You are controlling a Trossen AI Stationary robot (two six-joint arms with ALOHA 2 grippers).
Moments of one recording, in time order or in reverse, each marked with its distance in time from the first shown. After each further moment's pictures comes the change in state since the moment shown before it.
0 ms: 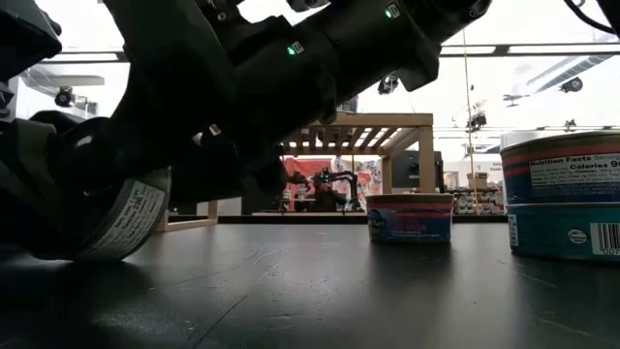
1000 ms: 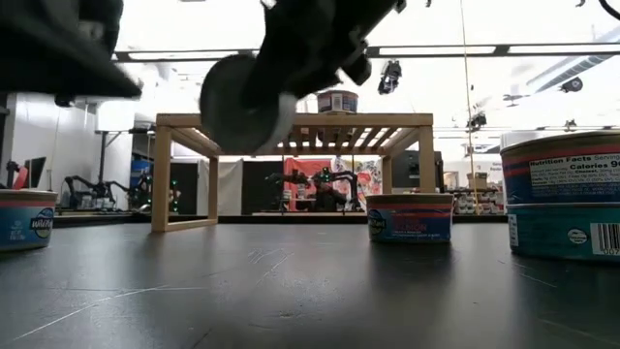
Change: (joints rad) left arm -0.001 -0.113 0.062 0.071 -0.191 0.577; right arm 0.016 -0.307 -0.021 -0.549 0.373 0.009
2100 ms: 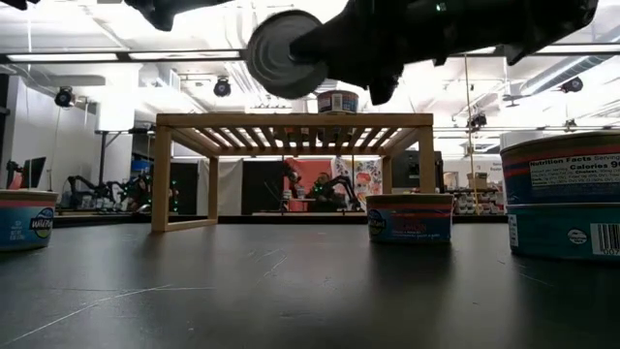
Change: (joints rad) left arm 0.312 -0.409 -0.160 0.337 0.065 0.206; right arm -0.122 -0.294 -0.714 1.124 -0.226 -0.258
